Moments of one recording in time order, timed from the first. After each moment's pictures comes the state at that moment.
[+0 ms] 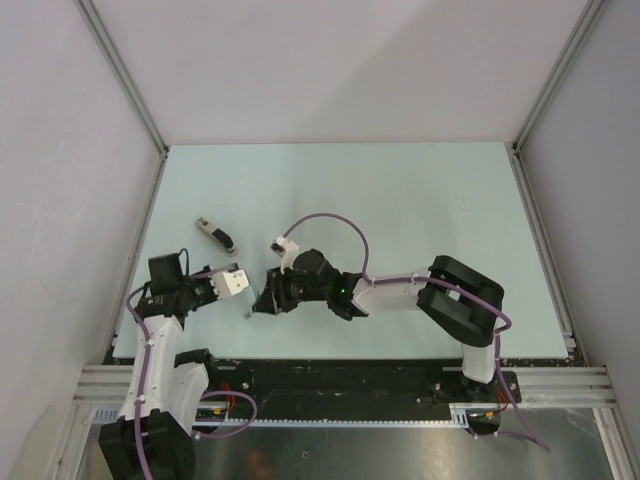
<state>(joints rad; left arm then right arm) 0.21 0.76 0.48 -0.64 0.43 1.38 1.11 1.89 1.06 0.46 -0.25 0.75</state>
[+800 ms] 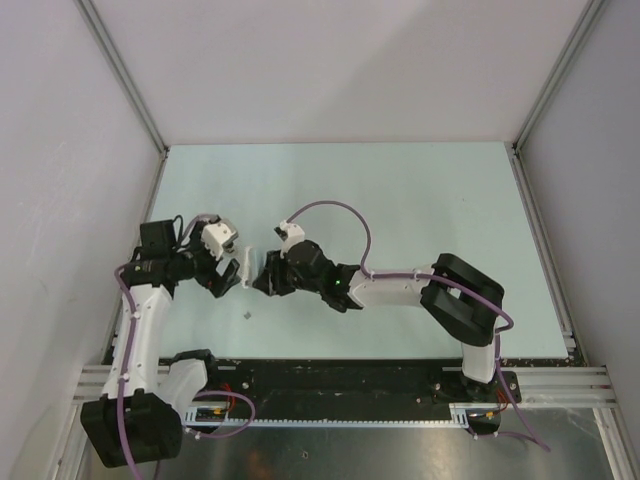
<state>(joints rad) 0.15 0.92 0.79 -0.79 0.66 0.83 1.11 1.89 1.16 0.38 -0.01 0.75</state>
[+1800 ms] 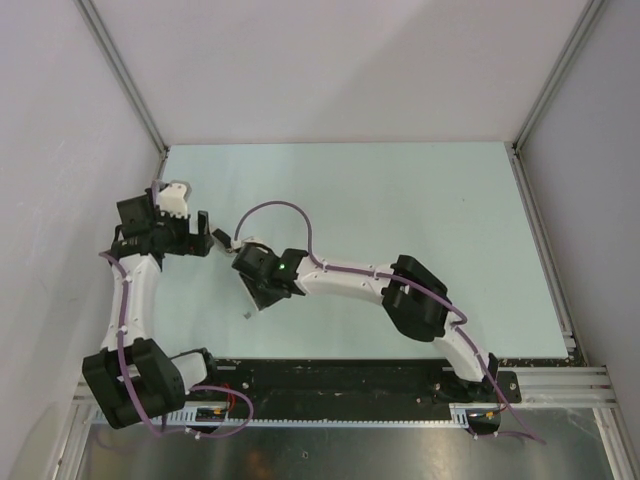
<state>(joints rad) 0.29 1.15 0.92 -0.56 0.40 0.33 1.20 2.21 1.83 -0.60 0.11 0.53</state>
